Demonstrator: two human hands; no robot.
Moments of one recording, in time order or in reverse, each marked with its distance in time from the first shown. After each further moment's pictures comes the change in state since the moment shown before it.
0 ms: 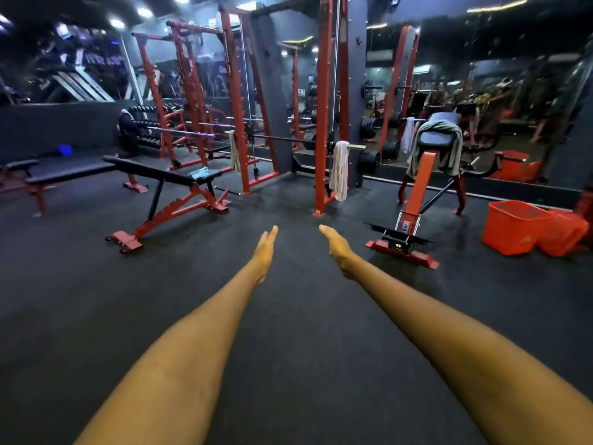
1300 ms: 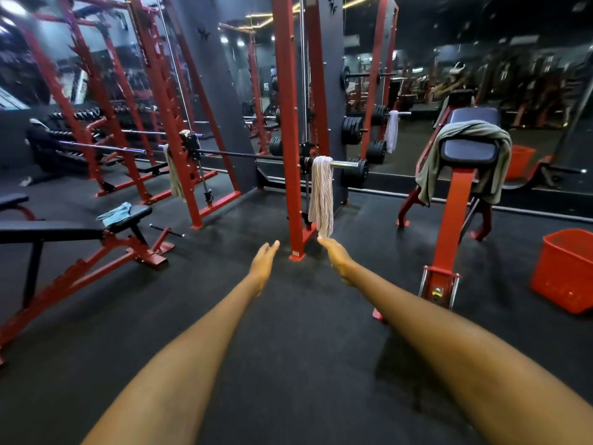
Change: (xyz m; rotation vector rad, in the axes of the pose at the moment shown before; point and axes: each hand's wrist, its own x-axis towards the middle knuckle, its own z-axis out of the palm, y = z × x) left_hand 0.950 0.121 0.192 0.069 -0.090 0.039; right_hand 0.931 -0.024 -0.159 0.120 0.121 0.136
